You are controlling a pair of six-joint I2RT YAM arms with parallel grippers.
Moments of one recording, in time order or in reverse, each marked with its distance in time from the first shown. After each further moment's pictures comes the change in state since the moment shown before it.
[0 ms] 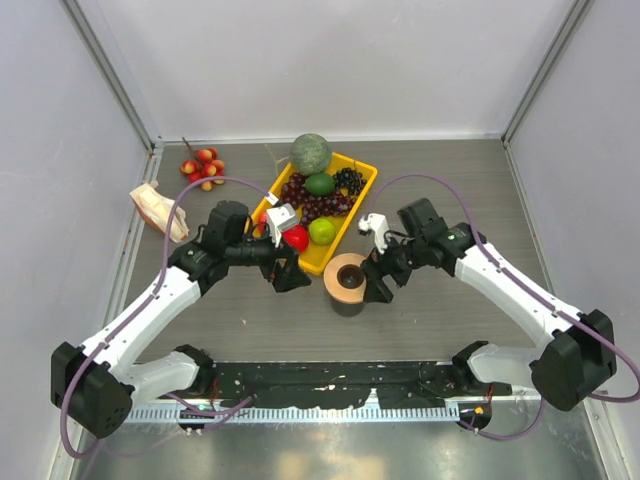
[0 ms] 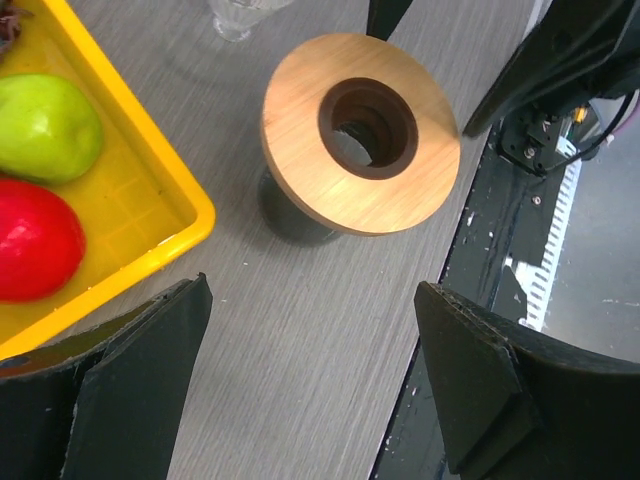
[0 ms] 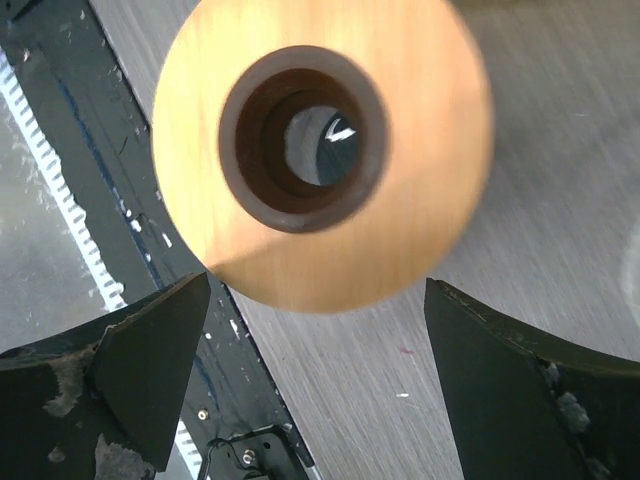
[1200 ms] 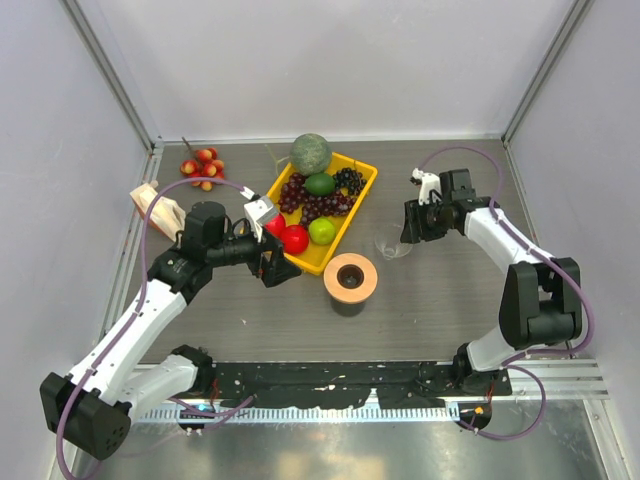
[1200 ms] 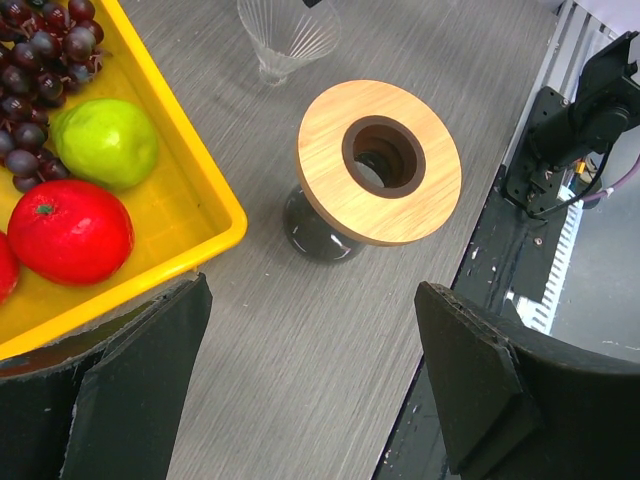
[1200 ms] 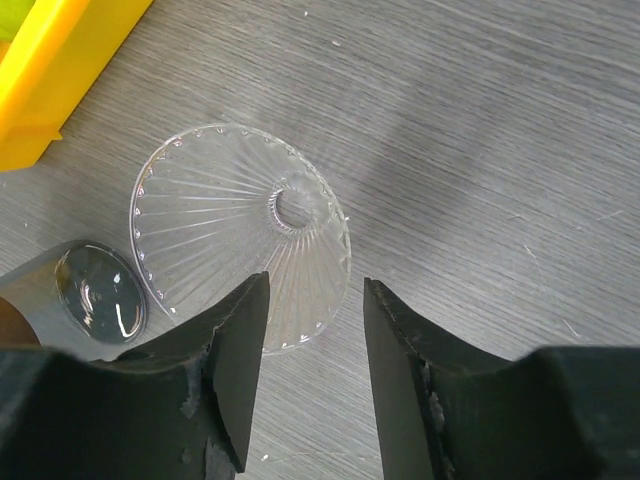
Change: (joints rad) left arm 0.101 -0.121 -0.014 0.012 0.006 -0.065; right arm -0.439 0.295 0.075 0.253 0.179 0.187
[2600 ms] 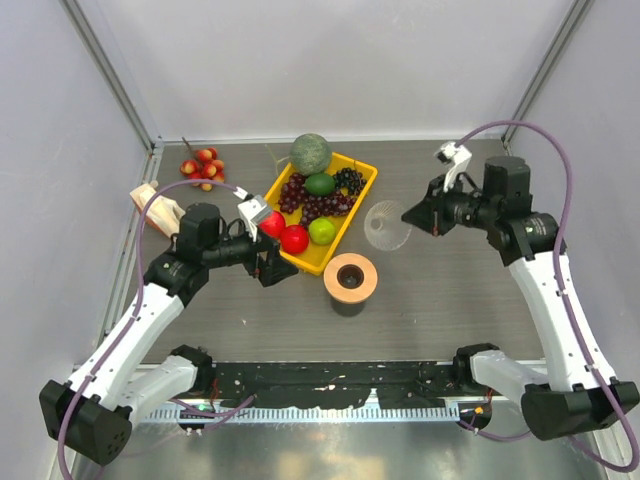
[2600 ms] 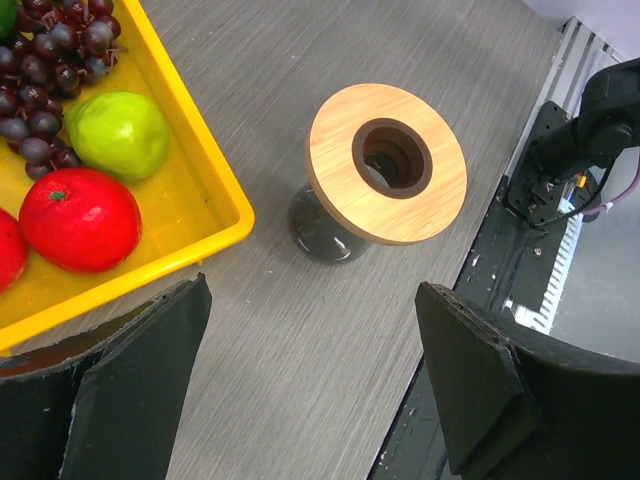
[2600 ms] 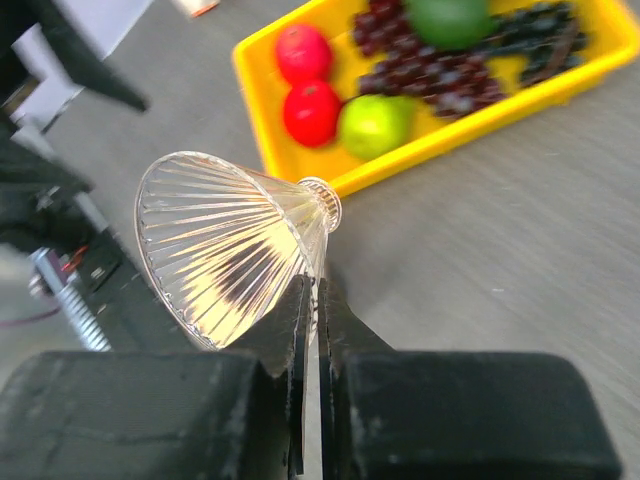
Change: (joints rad) left arm 0.028 -0.029 -0.016 0.002 0.000 -0.028; right arm -0.005 -0.441 0.216 -0.205 -0.293 0.066
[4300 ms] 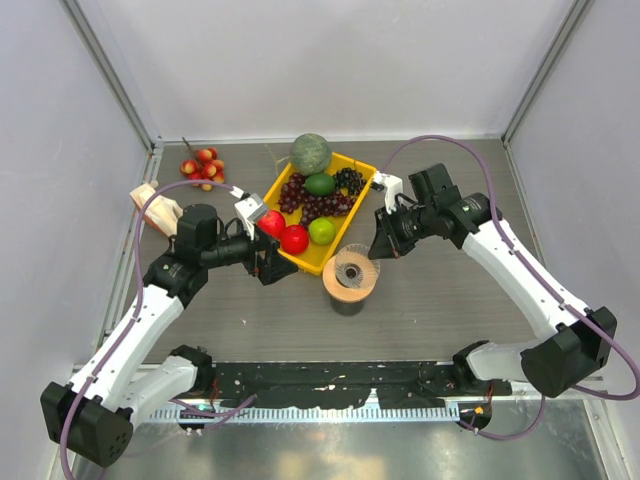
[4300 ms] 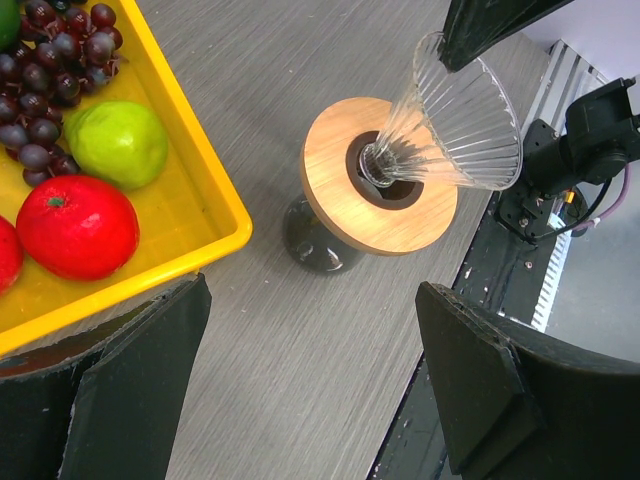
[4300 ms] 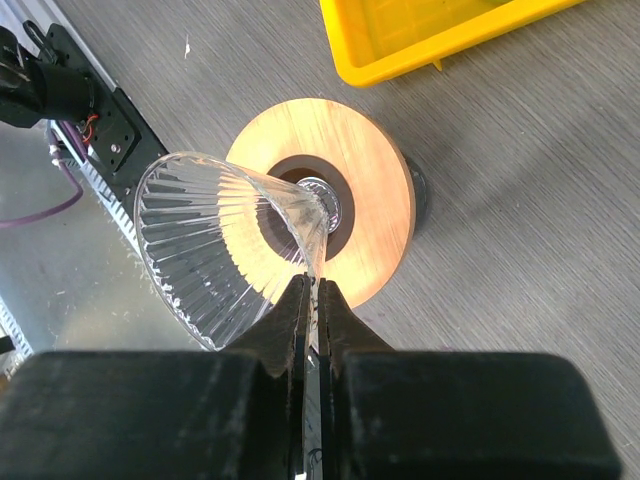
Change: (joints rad) left arm 0.024 -0.010 -0.025 0.052 0.024 -0.042; right arm 0.353 0.203 0.000 -0.170 0.104 0.028
